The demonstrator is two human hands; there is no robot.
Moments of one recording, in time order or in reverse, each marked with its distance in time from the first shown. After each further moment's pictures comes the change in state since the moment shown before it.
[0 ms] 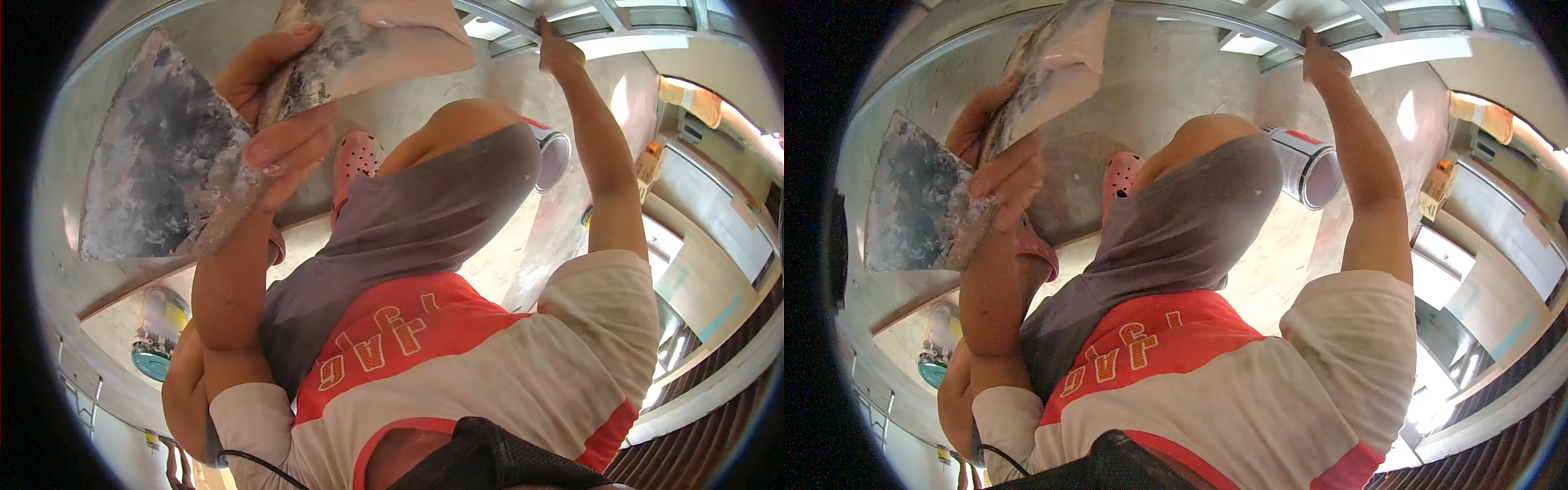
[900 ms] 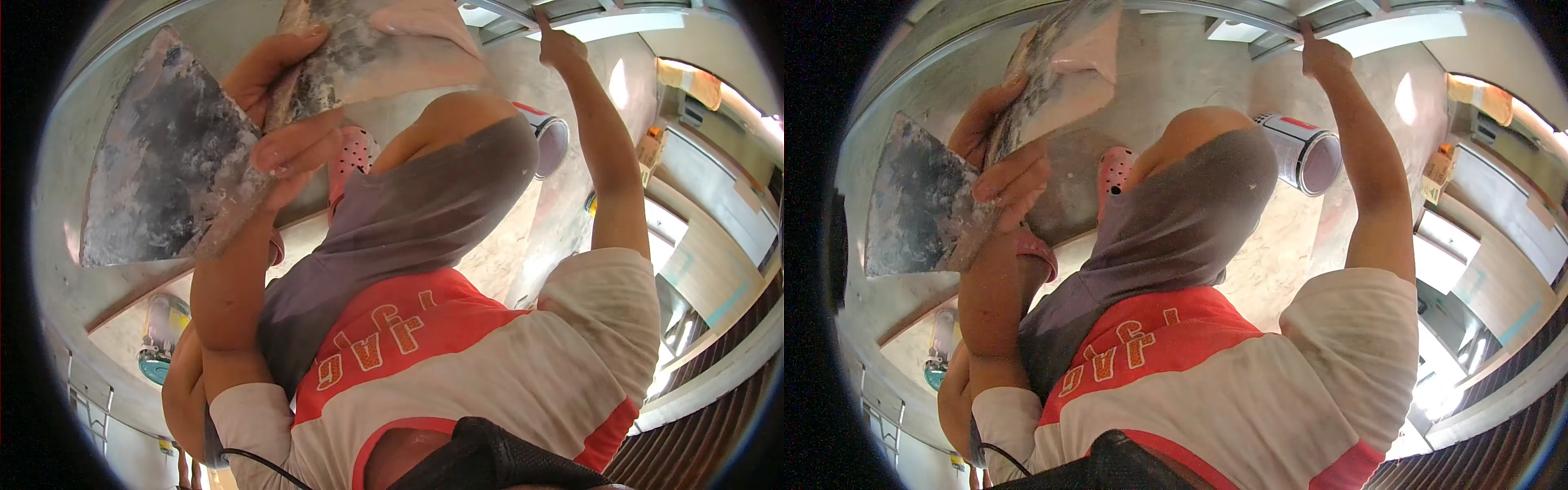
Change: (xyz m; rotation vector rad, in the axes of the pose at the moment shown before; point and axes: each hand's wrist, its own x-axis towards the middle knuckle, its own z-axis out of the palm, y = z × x) left_hand 0.008 -0.019 -0.013 -0.265 0.101 -0.040; right_hand -0.012 0.019 0.010 -0.038 -0.001 -0.029
